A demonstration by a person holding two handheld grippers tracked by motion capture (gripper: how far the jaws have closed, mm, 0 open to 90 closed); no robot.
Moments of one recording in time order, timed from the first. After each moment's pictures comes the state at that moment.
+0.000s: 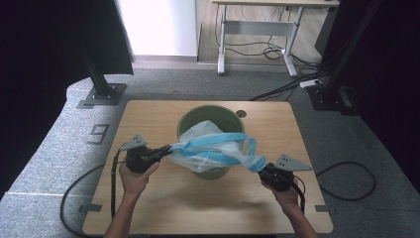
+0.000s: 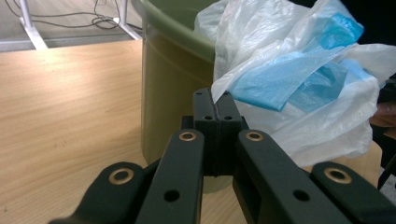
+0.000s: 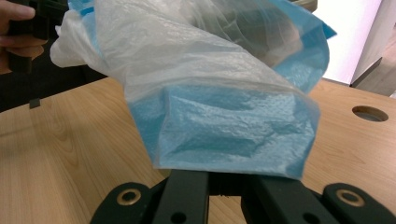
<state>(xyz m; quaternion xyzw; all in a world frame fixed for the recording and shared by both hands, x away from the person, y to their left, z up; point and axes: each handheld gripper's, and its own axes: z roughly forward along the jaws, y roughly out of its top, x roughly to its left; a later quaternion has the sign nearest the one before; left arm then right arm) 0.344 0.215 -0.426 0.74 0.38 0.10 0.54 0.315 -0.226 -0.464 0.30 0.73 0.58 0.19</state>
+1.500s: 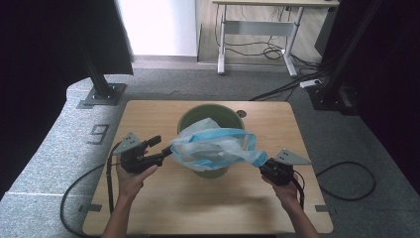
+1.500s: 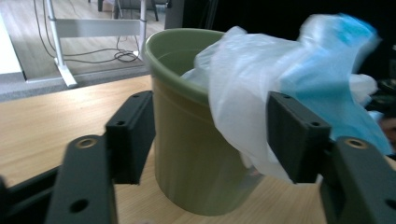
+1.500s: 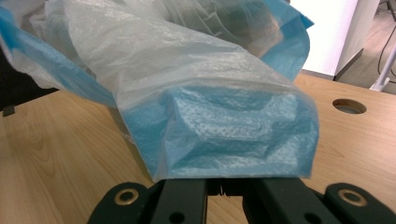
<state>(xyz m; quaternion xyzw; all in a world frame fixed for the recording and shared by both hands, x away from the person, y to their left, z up) 0.322 0.213 -0.393 0.72 0.36 0.17 0.56 0.330 -0.228 -0.463 0.33 0.72 0.57 0.20</state>
